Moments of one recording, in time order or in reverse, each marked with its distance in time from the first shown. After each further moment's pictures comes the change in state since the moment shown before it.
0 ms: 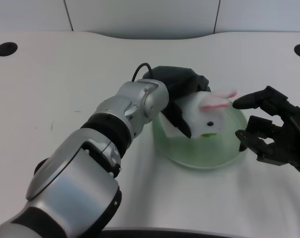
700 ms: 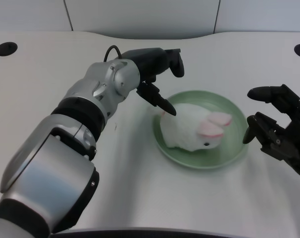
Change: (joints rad) left arm -0.032 0.124 0.101 -0.020 -0.081 -0.004 -0.105; right arm -0.032 0.078 -0.093 0.085 0.163 0.074 -0.016
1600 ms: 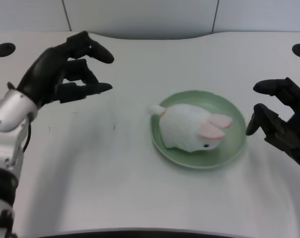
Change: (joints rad) left arm 0.580 0.267 0.504 -0.567 -0.676 -0.161 -0.287; right arm -0.068 -0.008 -0.044 0.064 0.028 0.036 0.029
